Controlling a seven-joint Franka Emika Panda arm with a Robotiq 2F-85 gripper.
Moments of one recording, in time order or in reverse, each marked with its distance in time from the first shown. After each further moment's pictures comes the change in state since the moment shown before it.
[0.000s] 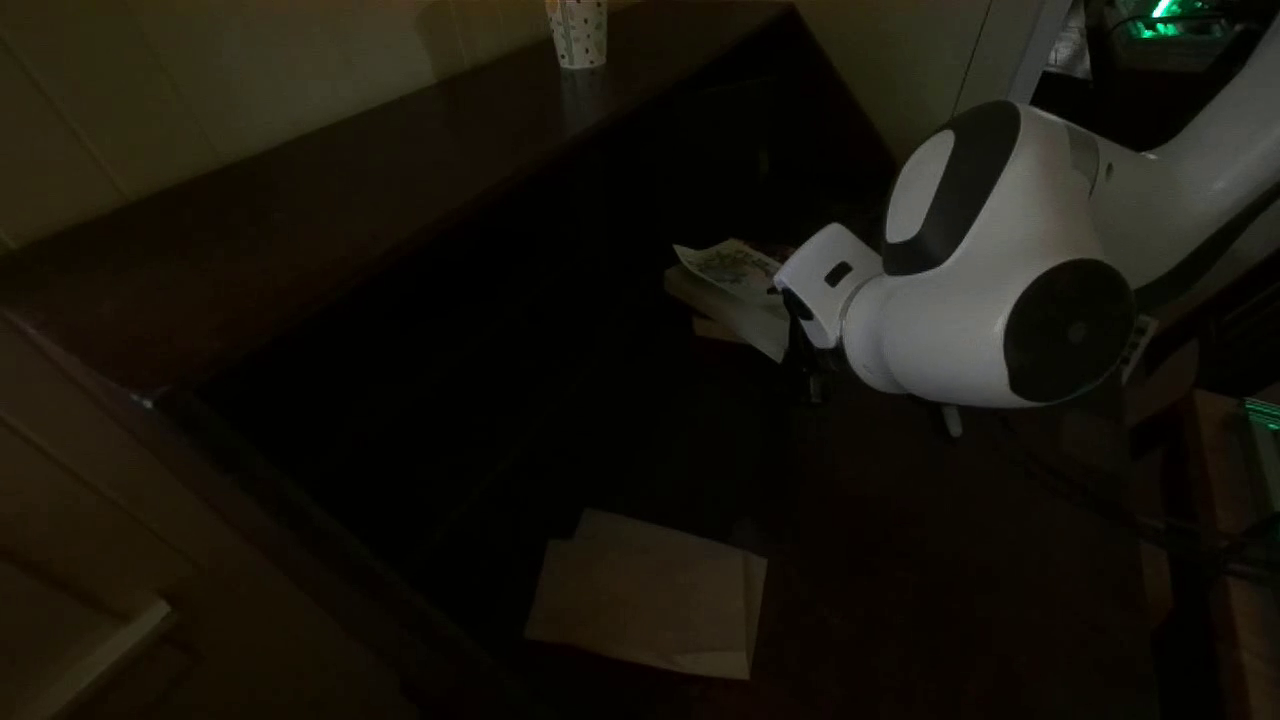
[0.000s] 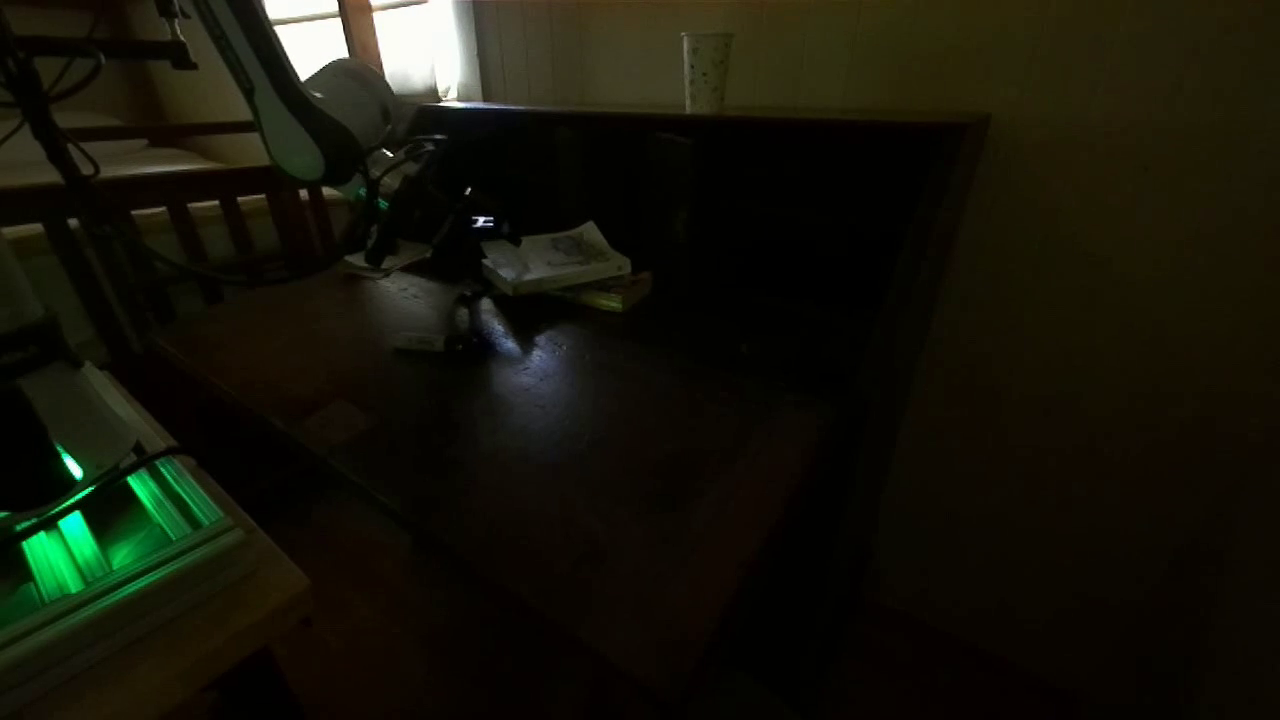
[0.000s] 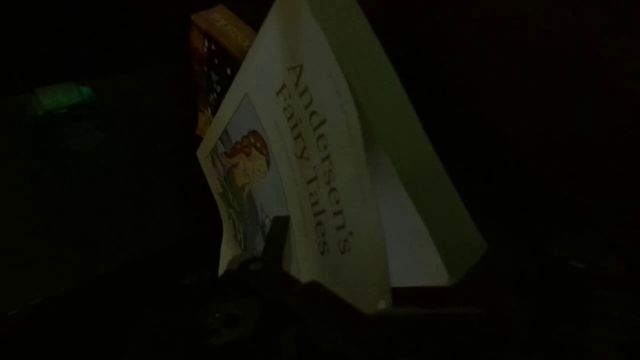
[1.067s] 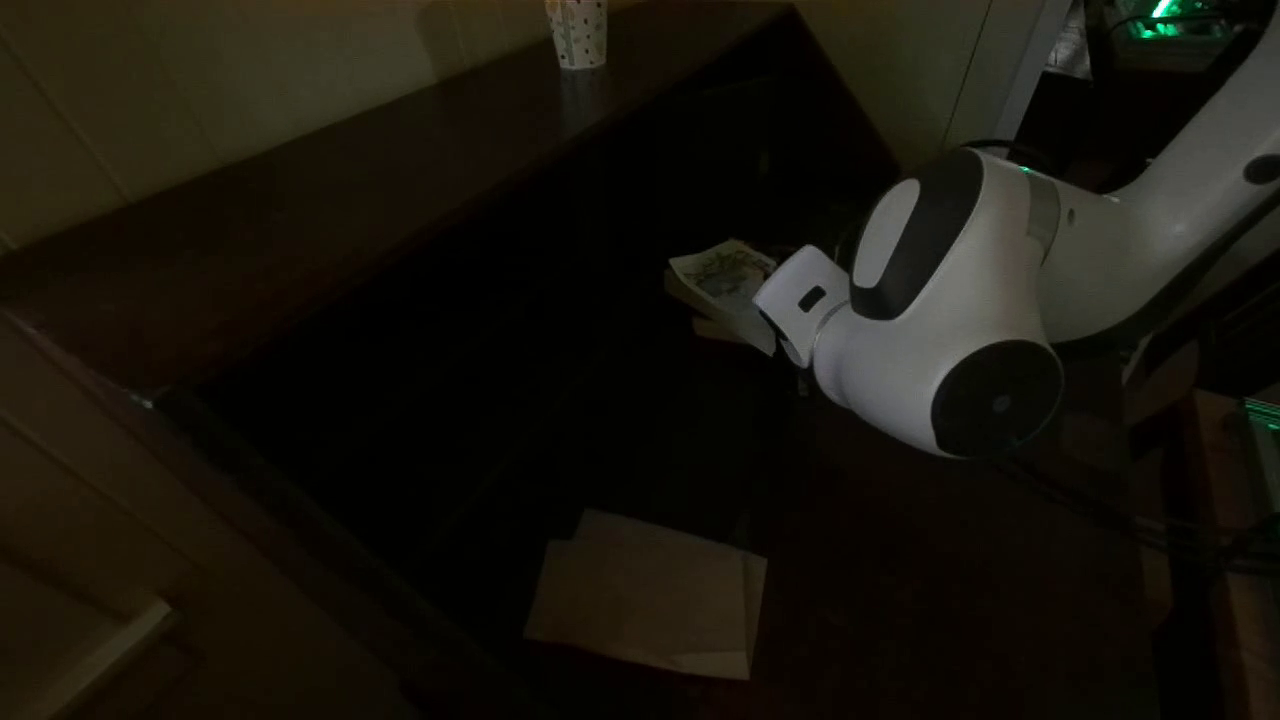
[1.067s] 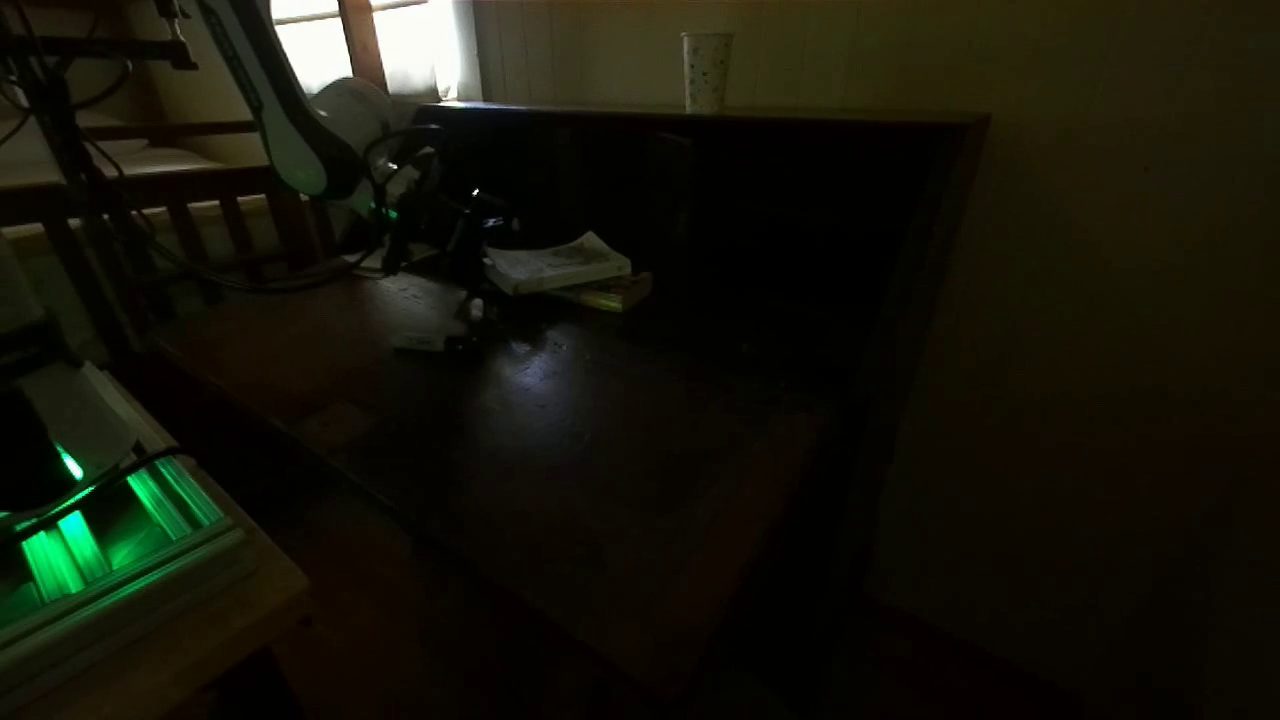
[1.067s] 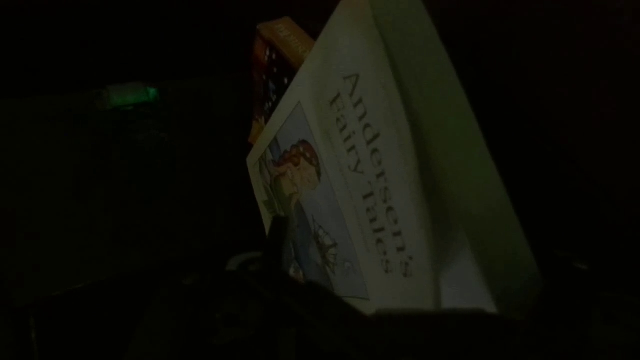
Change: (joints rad) arm 0.025 0.077 0.020 0.042 0.026 -0.209 -0.043
